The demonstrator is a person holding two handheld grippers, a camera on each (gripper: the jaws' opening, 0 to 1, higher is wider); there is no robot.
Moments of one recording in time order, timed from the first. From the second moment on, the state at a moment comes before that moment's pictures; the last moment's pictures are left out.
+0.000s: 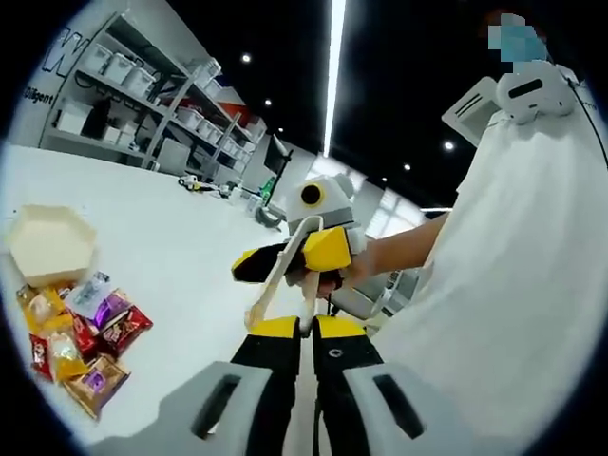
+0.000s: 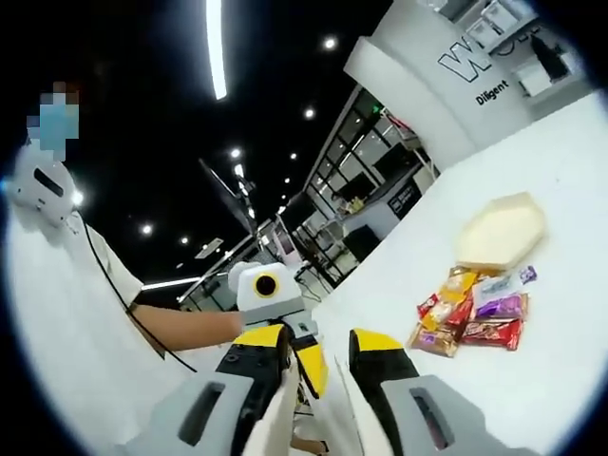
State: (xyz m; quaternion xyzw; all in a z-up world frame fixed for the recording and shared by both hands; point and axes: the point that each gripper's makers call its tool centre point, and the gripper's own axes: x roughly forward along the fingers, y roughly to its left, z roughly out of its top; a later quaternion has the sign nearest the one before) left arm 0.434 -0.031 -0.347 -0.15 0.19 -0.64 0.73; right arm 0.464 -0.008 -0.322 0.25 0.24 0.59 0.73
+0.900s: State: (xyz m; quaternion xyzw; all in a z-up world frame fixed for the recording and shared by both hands) left arm 0.436 -0.031 -0.322 -0.23 0.16 -0.64 0.71; right arm 0.462 -0.011 -0.313 0.23 0.20 0.61 0.73
